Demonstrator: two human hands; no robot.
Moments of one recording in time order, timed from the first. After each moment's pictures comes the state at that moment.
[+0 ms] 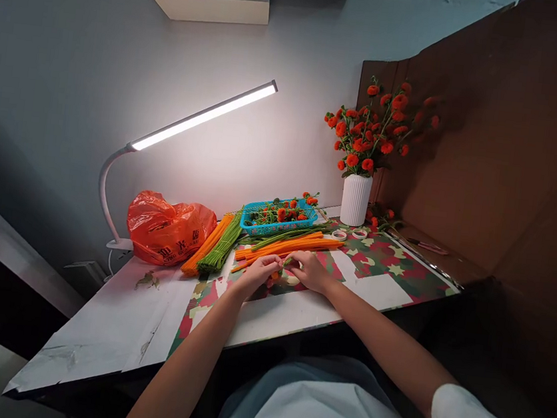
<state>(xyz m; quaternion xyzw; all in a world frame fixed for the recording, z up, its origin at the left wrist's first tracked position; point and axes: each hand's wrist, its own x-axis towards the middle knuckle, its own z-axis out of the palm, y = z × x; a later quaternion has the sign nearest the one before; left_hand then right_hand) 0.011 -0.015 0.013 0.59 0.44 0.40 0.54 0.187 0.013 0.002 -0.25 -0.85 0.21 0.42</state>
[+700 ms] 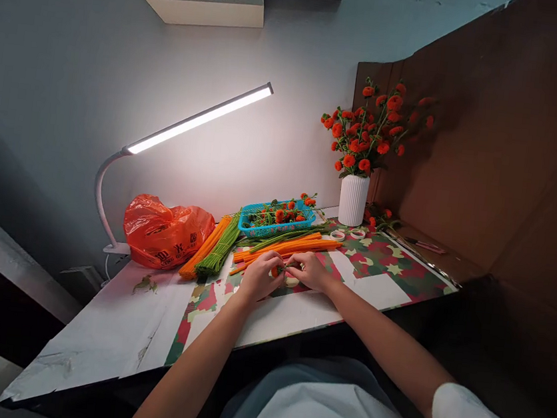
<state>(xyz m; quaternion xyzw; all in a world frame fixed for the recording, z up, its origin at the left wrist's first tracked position) 0.016 -0.026 0.021 0.75 0.44 0.44 0.21 0.190 0.013 0.004 -0.29 -0.81 0.27 0.42</state>
